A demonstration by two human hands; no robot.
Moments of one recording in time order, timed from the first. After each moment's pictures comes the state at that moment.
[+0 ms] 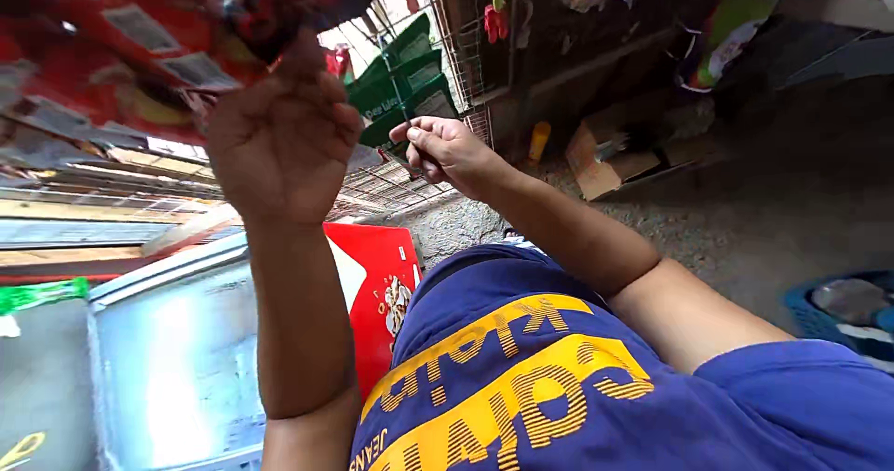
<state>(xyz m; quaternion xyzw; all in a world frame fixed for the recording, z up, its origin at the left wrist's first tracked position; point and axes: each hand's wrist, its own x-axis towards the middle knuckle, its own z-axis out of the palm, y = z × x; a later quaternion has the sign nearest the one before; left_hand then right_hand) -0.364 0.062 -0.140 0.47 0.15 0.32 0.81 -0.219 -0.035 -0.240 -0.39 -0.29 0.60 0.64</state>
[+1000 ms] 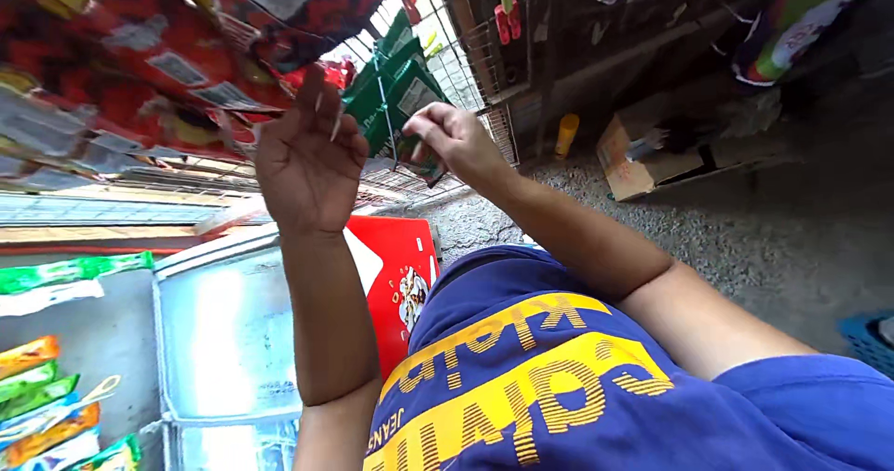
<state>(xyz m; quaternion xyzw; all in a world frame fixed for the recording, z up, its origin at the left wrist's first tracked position) -0.352 0.059 -0.160 0.54 0.28 0.35 0.71 -0.189 -0.024 -0.252 -0.48 -0.41 0.44 0.63</state>
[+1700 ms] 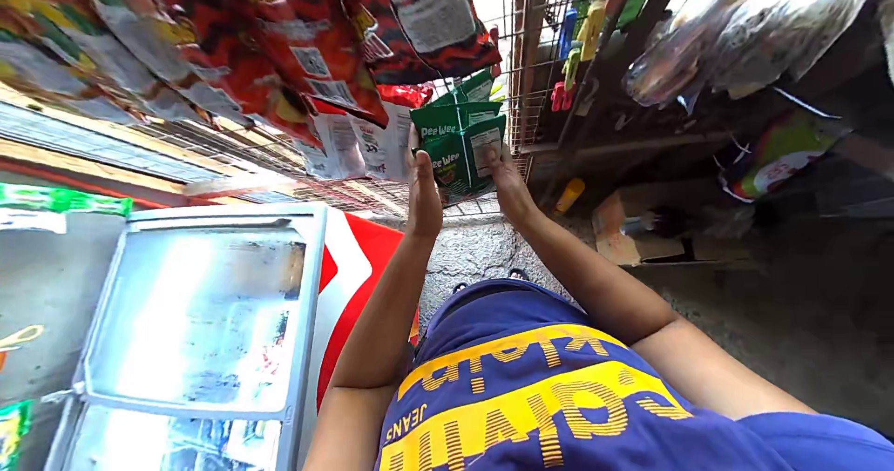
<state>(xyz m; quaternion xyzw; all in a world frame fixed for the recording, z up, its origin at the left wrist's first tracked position) -0.328 0.050 -0.269 0.67 0.38 0.42 0.48 -0.188 -0.003 -0.307 -0.52 -0.38 0.44 0.62</state>
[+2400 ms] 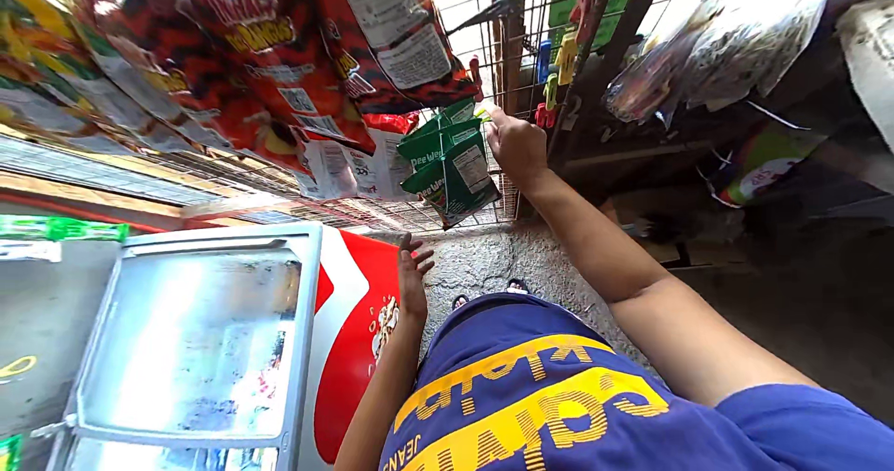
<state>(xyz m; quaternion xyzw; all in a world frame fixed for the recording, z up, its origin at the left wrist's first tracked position) -0.403 -0.023 -0.343 0.55 0.53 0.36 0.53 -0.115 0.059 -0.293 -0.76 -0.56 0.03 0.32</state>
